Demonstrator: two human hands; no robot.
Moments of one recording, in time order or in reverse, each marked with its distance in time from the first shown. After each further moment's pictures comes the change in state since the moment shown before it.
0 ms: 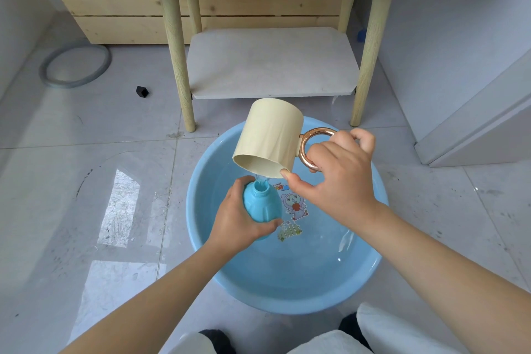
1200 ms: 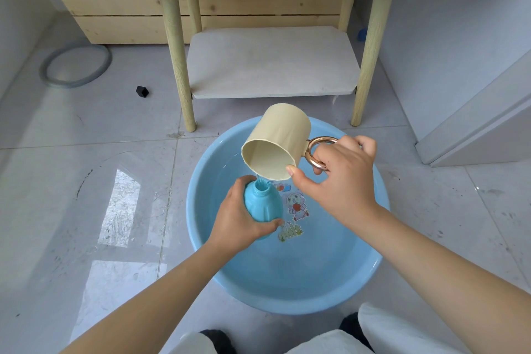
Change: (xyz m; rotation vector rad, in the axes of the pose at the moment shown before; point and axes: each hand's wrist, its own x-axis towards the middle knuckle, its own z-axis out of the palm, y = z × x) left_hand 0.002 -0.001 0.001 0.002 -0.002 0.012; right_hand -0.005 -0.003 -0.002 0.068 -0.136 0.235
